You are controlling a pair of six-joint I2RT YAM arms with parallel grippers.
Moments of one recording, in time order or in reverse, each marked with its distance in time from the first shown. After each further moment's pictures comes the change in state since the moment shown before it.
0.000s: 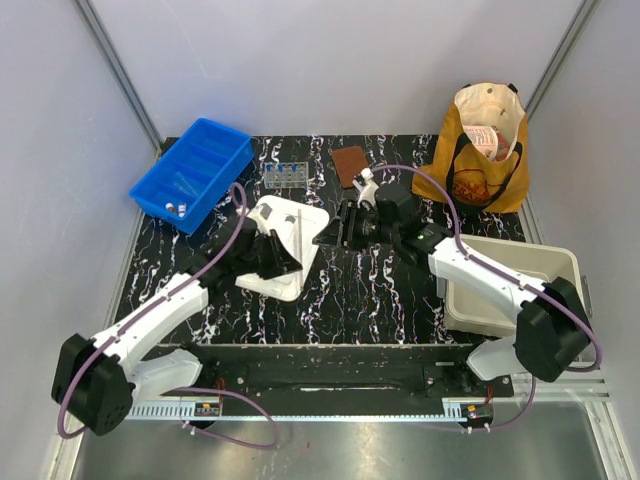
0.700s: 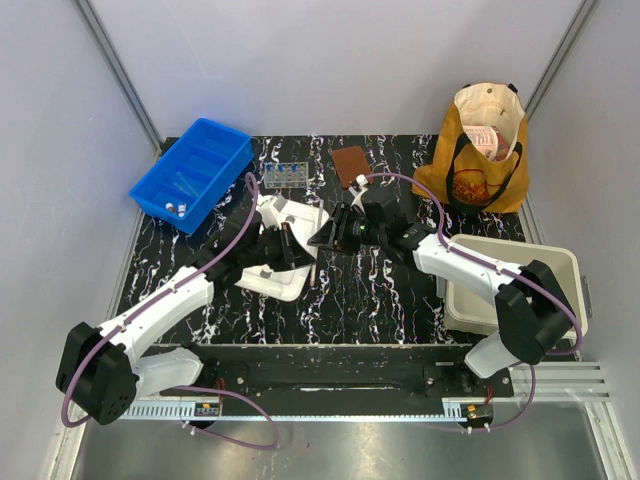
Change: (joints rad) left arm -0.041 0.089 0.049 0.135 0.164 0.086; right arm 0.022 0.134 0.008 0.056 0.049 0.155
